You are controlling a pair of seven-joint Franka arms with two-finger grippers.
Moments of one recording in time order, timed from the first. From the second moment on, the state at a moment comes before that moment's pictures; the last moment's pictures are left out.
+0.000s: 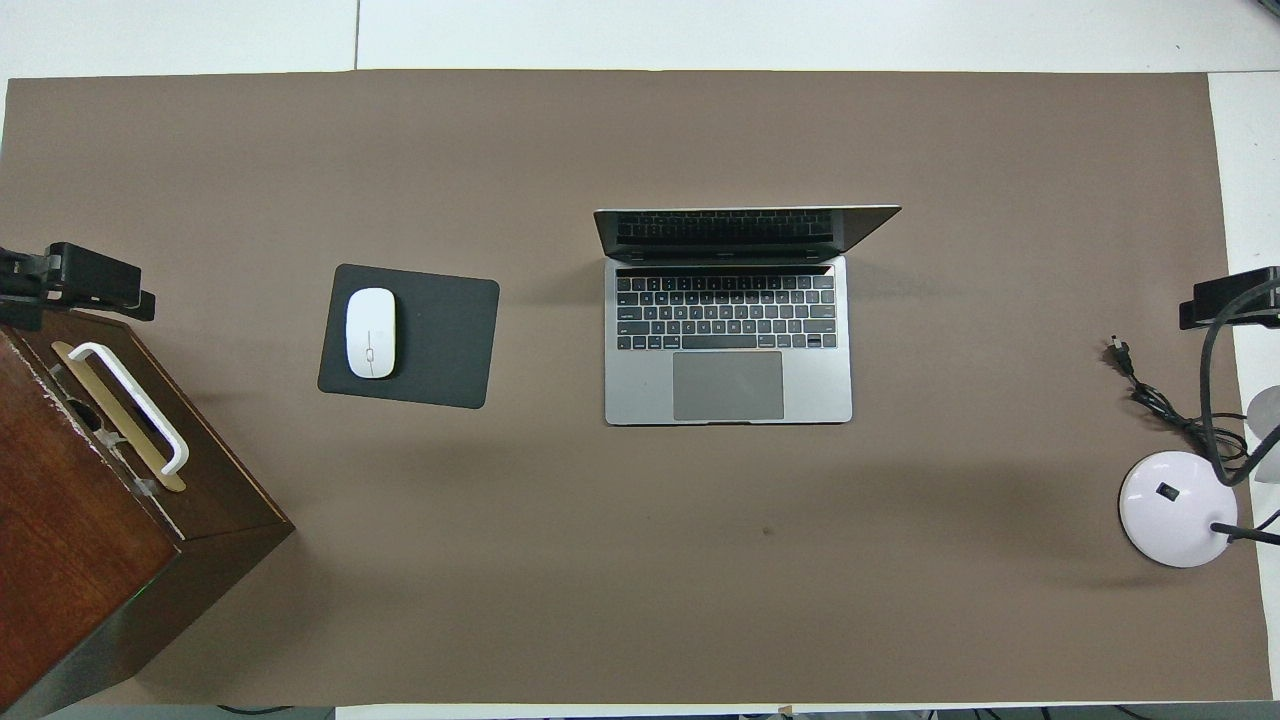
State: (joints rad) left arm -0.05 0.04 0.03 -1.51 -0.05 1.49 -0.02; right arm -0.04 -0.08 -0.07 -1.68 -0.01 1.62 -0.01
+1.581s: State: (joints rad) left arm -0.03 0.03 0.03 -1.54 -0.05 1.52 -0.06; right arm -0.06 -0.08 -0.07 -1.69 -0.01 1.67 -0.05
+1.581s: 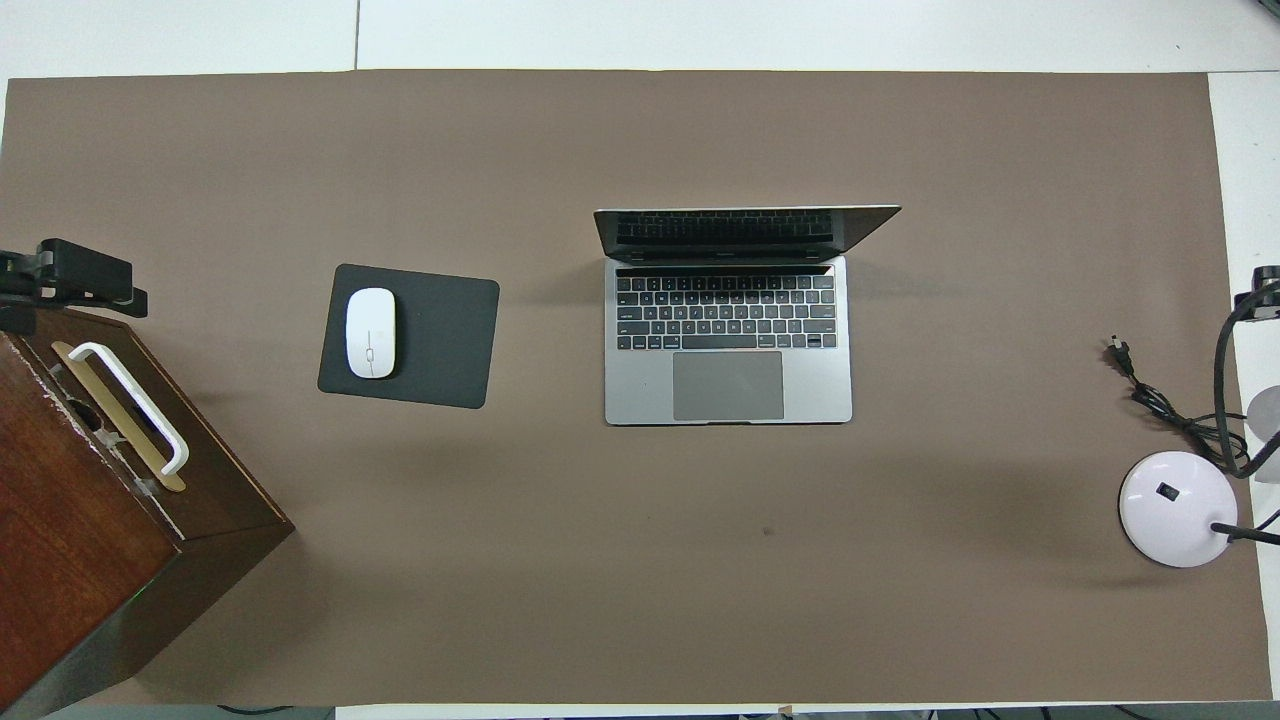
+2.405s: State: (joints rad) left arm -0.03 0.03 0.03 -1.55 -0.05 1.56 -0.07; right arm -0.06 0.04 -0.05 -1.63 -0.01 1.96 -0.13
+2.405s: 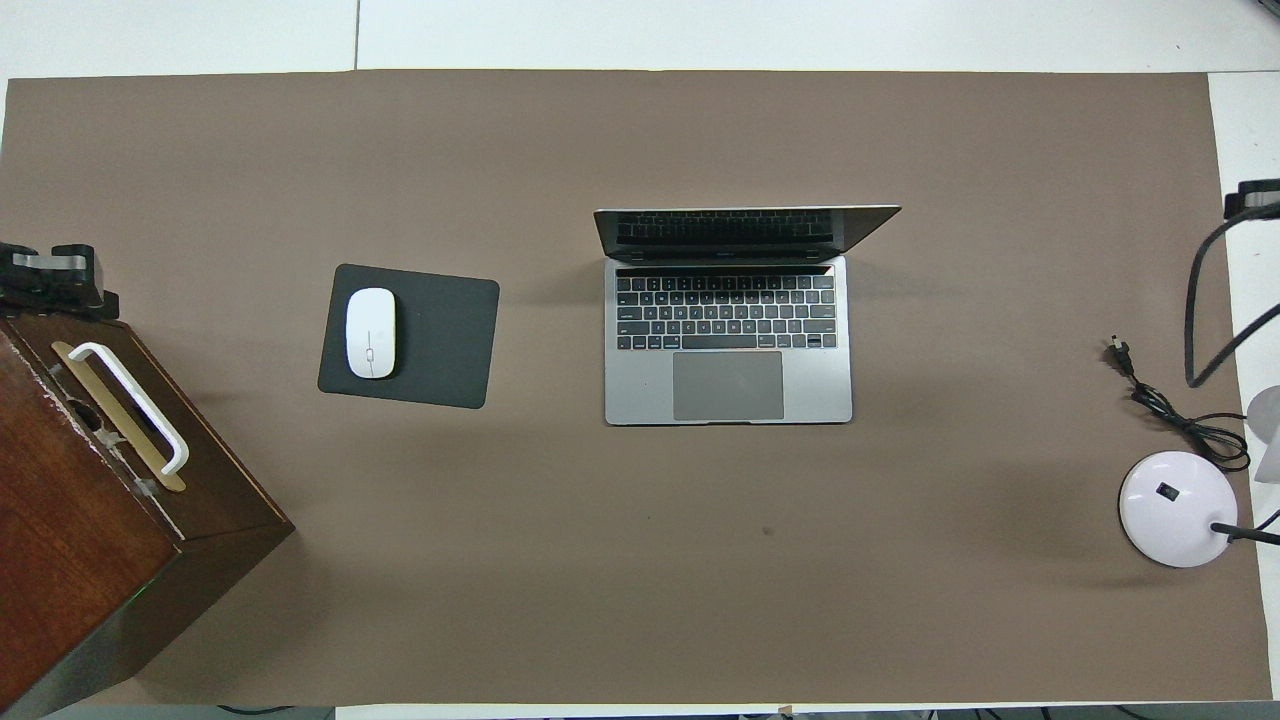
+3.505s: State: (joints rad) left arm -0.13 -0.07 0.00 -1.89 -0.17 2.05 -0.17; right arm 0.32 0.21 0.00 -1.64 -0.07 2.22 0.47
